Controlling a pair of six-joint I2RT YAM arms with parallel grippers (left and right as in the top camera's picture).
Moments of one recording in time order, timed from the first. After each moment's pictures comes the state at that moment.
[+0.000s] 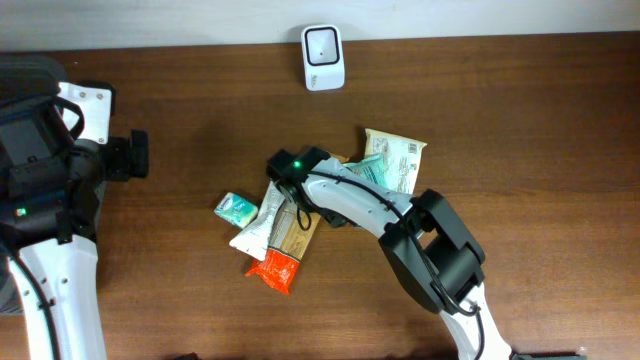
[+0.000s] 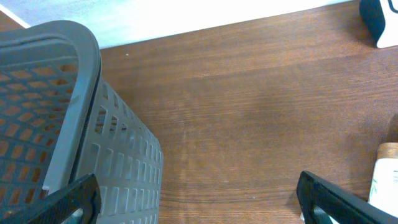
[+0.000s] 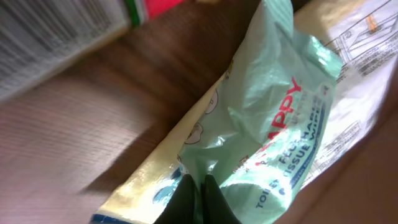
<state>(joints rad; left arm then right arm) 0.28 1.28 1.36 -0.75 0.08 0.36 0.75 2.23 1.69 -1.23 0.57 0.12</state>
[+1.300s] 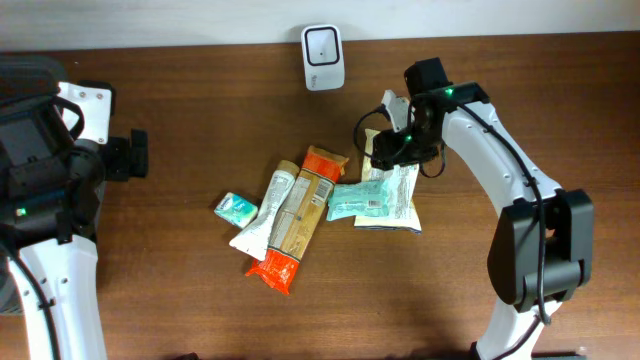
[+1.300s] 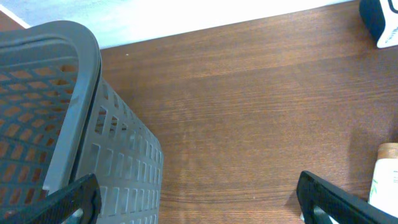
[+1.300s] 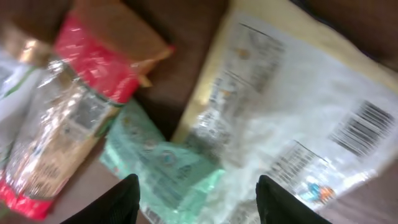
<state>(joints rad) 0.28 1.28 1.36 -0.75 0.08 0.36 0.21 1.98 1.61 -1.01 -0.31 -0.03</state>
